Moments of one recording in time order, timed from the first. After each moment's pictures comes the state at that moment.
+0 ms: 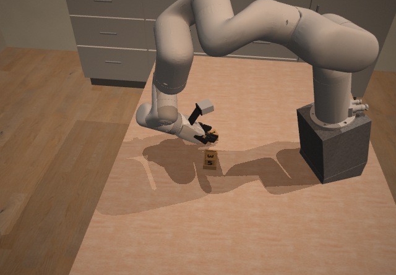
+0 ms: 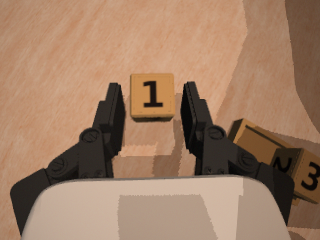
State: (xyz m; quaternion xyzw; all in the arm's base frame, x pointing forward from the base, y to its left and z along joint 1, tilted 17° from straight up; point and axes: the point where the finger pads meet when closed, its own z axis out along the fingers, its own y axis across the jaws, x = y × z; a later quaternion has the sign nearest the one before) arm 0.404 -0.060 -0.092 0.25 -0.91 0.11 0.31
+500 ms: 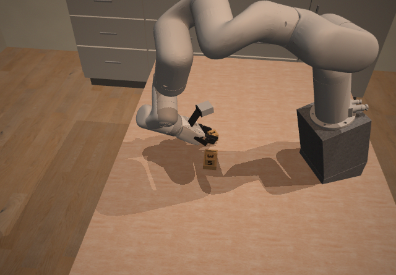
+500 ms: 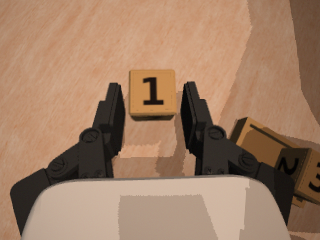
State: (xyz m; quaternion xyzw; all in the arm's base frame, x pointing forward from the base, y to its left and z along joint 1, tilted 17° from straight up) arm 0.406 -0.059 -0.099 0.25 -0.91 0.11 0.31
